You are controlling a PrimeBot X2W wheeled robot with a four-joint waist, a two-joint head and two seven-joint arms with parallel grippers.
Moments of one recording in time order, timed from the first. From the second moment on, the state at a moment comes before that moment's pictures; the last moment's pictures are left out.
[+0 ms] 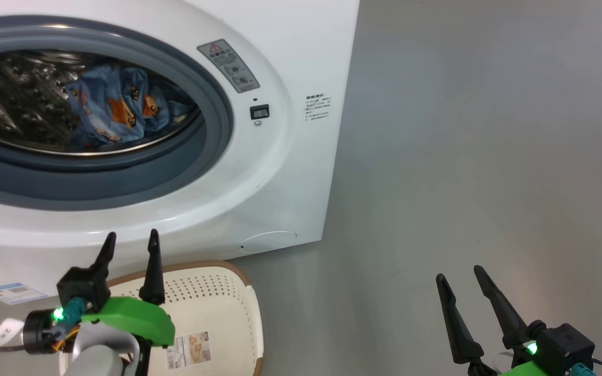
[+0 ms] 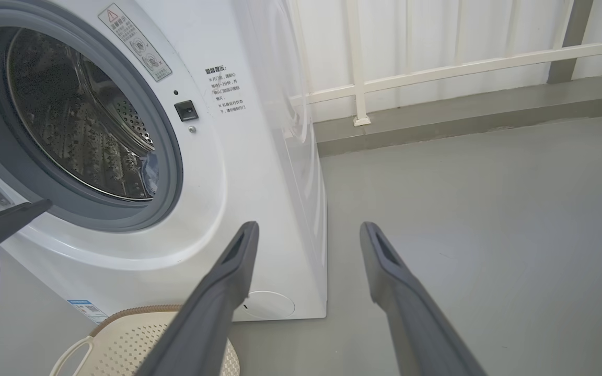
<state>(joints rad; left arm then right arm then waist) -0.34 0.28 -0.50 0.36 -0.58 0.23 -0.24 0.09 -0.04 0.09 -0.03 0.24 0.12 -0.25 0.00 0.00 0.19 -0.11</state>
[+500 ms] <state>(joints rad) -0.22 0.32 -0.49 0.21 -0.55 0.26 -0.25 0.09 -0.04 0.08 -0.03 0.24 0.12 -0.25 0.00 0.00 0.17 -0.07</state>
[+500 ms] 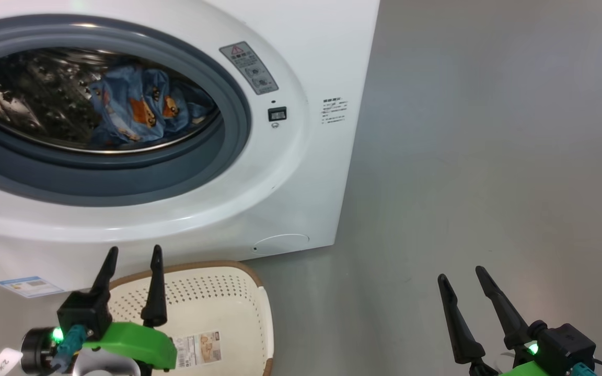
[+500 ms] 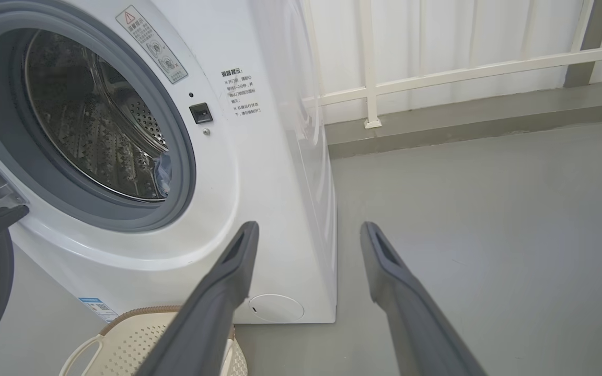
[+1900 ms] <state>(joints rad) 0.05 0.21 -0.24 0.19 -0.46 0.13 -0.25 0.15 -0.04 0.02 -0.01 0.18 0.12 -0.25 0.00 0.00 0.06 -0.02</state>
